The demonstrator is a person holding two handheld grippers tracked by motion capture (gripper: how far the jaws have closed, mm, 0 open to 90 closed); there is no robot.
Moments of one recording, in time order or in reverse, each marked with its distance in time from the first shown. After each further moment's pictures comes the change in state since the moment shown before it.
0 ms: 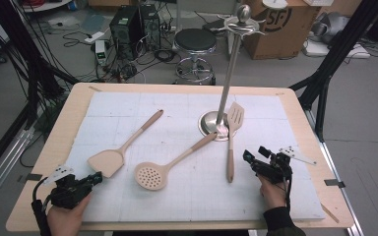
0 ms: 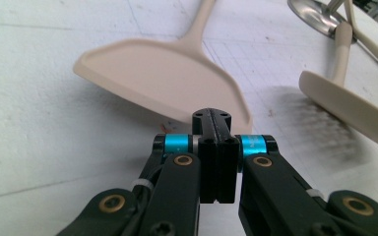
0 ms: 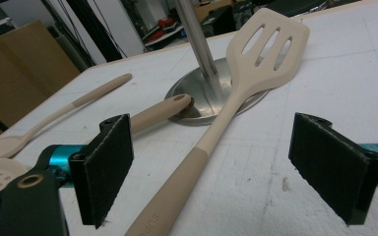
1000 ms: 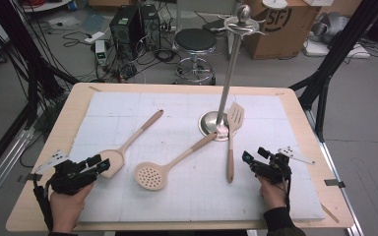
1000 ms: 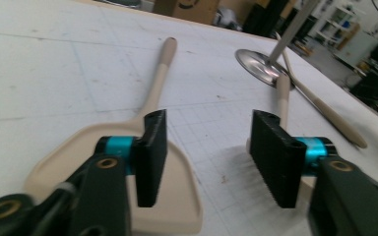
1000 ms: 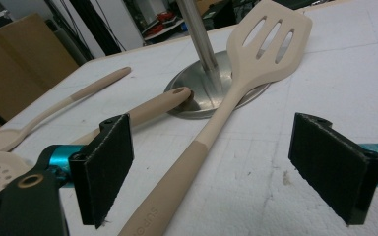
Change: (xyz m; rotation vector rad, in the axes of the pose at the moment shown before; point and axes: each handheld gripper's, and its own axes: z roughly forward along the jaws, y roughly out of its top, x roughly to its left) left arm -0.004 0.041 0.013 -0.109 -0.176 0.056; right arm 0.000 -0.002 0.001 0.026 0.004 -0.006
